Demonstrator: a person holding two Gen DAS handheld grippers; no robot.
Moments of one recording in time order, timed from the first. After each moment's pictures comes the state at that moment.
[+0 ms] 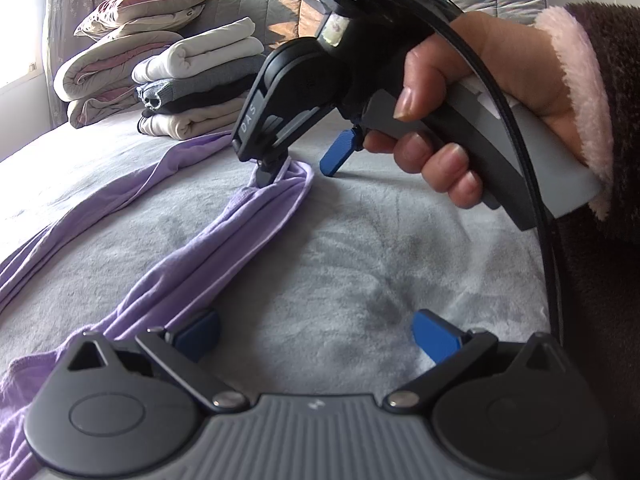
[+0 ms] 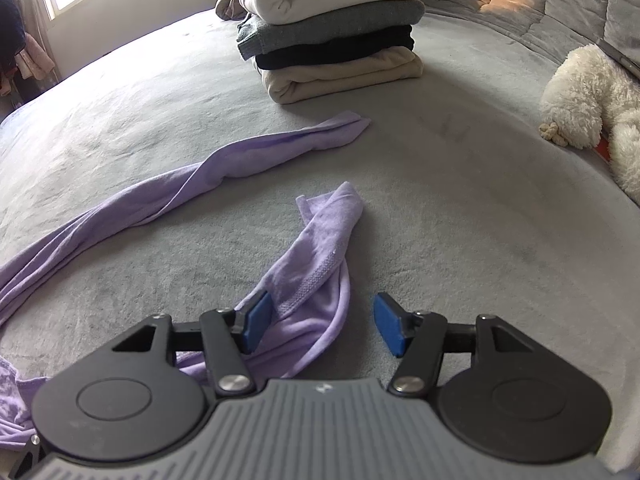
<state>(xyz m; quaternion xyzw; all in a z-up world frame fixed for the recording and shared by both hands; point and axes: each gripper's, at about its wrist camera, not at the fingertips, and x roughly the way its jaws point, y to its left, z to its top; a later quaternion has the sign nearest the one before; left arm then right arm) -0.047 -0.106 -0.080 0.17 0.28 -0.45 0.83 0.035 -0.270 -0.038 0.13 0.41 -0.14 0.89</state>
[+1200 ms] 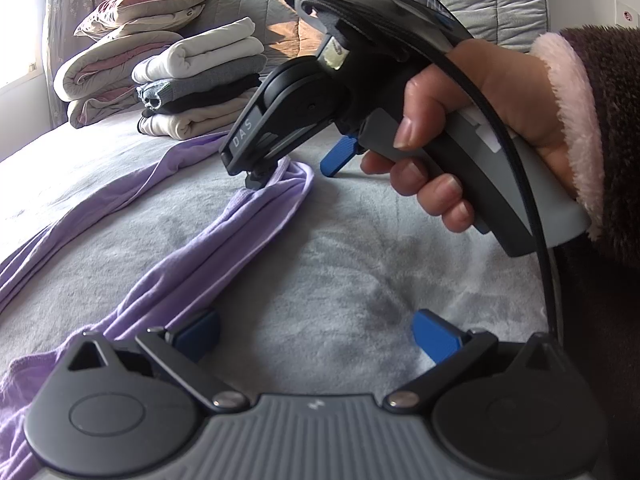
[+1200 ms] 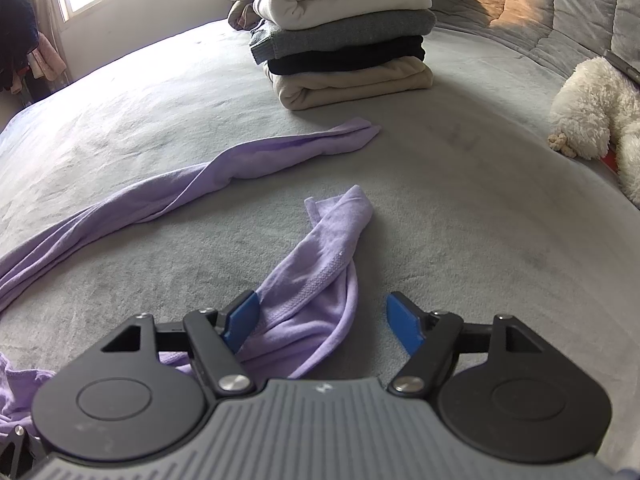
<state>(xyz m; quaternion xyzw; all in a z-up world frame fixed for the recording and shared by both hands) -0.047 -0.105 -0.080 0.17 0.28 -0.45 0.83 0.034 -0.266 -0.045 0.11 0.40 -0.13 0.90</state>
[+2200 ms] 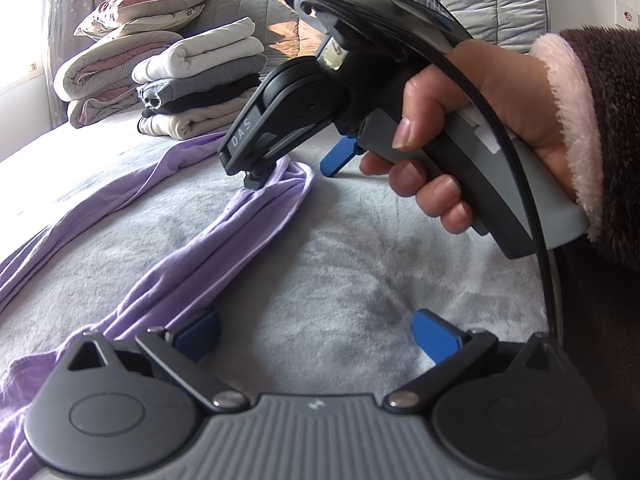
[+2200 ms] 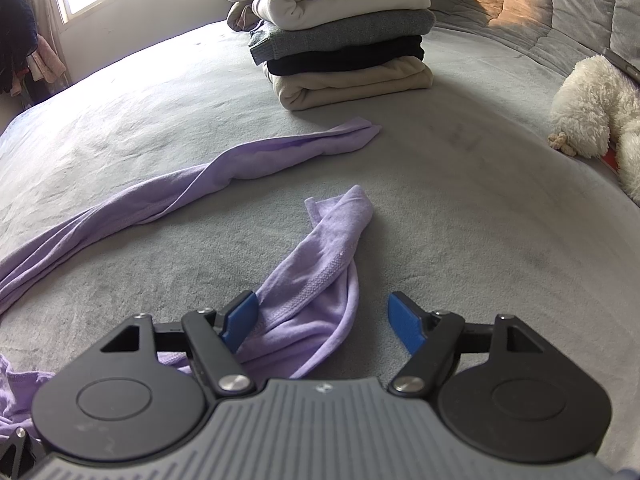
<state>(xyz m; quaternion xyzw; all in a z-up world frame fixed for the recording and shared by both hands) -0.047 -0.105 -0.080 0.17 0.28 -0.45 0.83 0.035 -0.268 -0.047 0.11 0.39 -0.13 0.90</state>
